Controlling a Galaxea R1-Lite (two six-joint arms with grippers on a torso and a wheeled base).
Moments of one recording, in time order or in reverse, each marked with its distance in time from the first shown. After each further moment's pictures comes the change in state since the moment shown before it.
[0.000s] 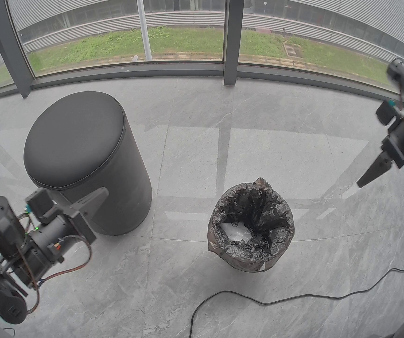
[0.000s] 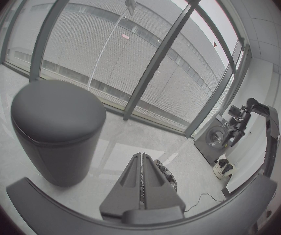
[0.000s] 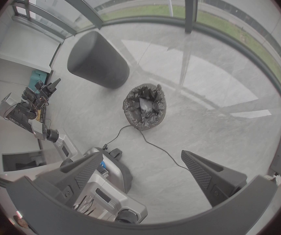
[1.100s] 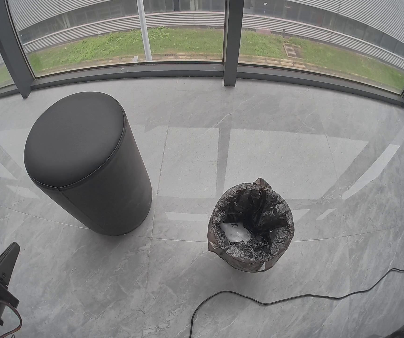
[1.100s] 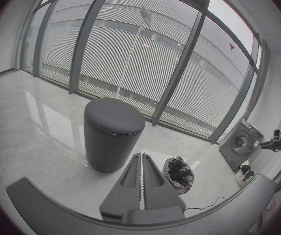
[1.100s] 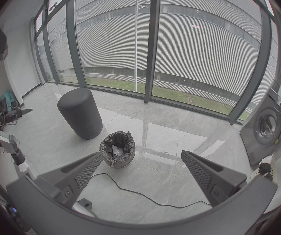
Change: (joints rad) left arm 0.211 -1.028 0.127 0.921 0.106 0.006; right arm -0.130 -1.159 1.127 -0.862 -0.101 0.166
